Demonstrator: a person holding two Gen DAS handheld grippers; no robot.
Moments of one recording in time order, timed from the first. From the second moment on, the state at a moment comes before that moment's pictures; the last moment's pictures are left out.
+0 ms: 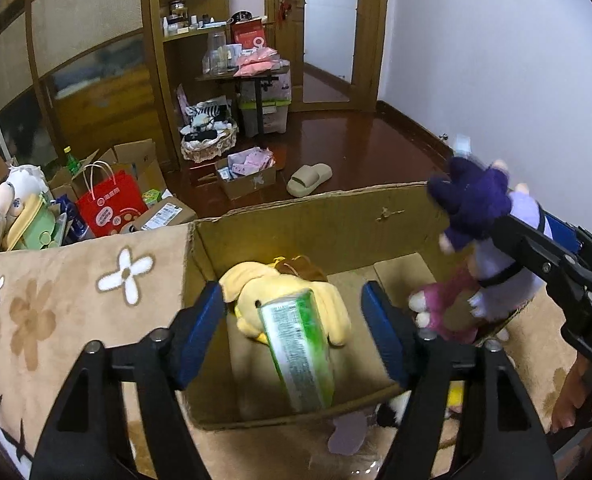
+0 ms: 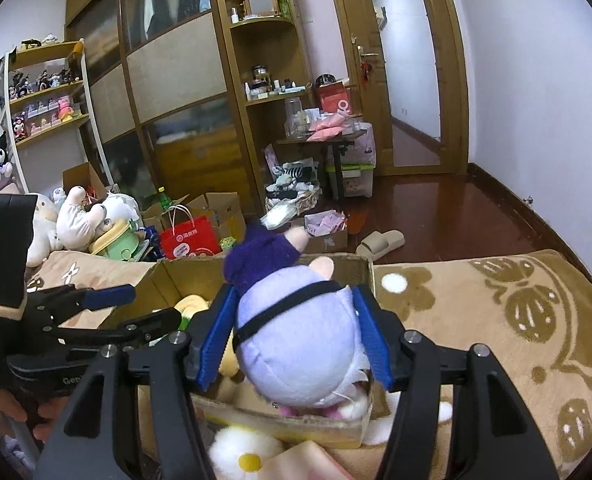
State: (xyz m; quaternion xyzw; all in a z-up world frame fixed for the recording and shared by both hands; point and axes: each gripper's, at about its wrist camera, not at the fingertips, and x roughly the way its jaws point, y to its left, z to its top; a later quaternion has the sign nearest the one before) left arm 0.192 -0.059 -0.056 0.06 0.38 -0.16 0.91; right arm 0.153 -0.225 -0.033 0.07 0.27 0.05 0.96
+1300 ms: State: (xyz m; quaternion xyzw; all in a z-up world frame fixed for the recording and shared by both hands) left arm 0.093 -0.029 -0.025 0.05 0.42 -0.12 0.90; right arm 0.050 -0.230 0.000 0.06 0.27 0.01 0.96
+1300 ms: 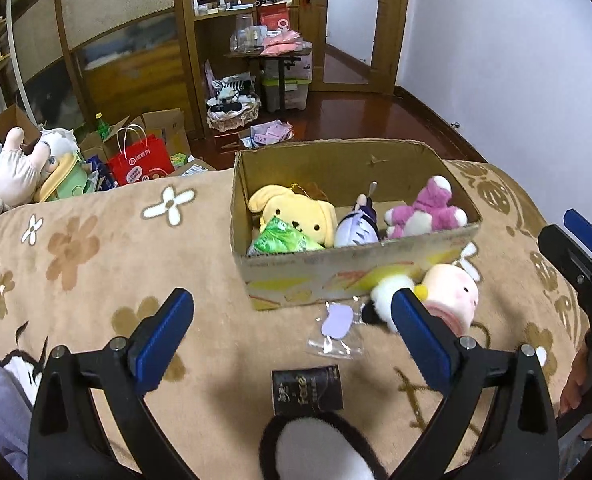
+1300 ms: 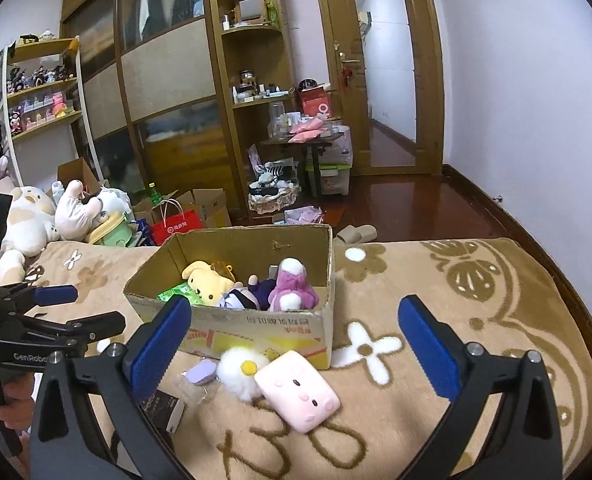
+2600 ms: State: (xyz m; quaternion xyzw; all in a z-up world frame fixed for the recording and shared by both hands) left arm 0.113 -0.029 -0.117 0.01 0.58 -0.13 0.81; right arm 0.086 -0.230 -0.083 0.06 0.37 0.00 0.93
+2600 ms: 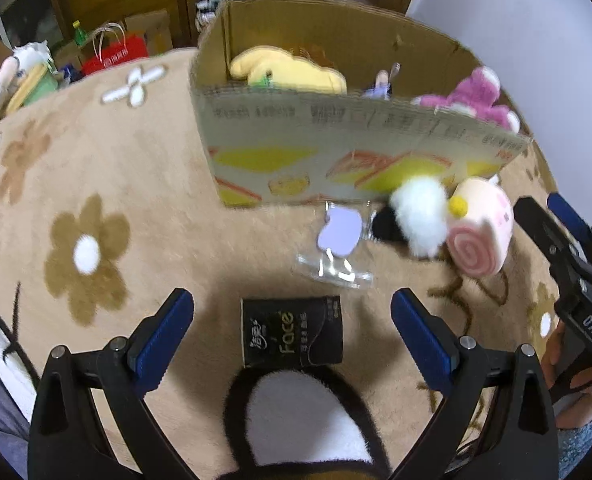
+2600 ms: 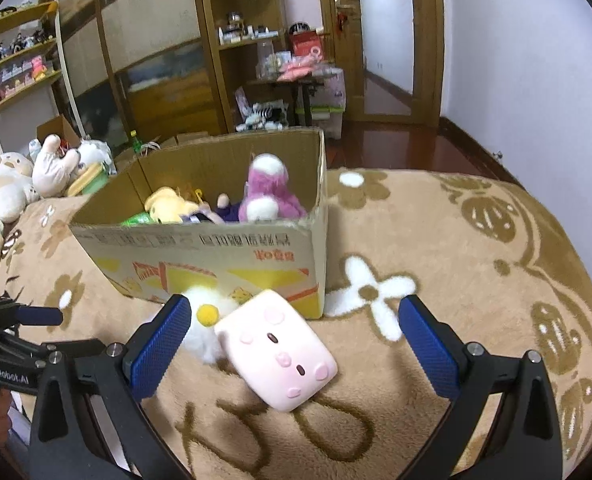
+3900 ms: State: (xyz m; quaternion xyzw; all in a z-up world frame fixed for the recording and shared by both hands) left arm 0.102 -0.022 -0.135 0.01 0.60 -0.11 0.80; right arm 0.075 -0.215 -0.109 0.05 0.45 0.02 0.89
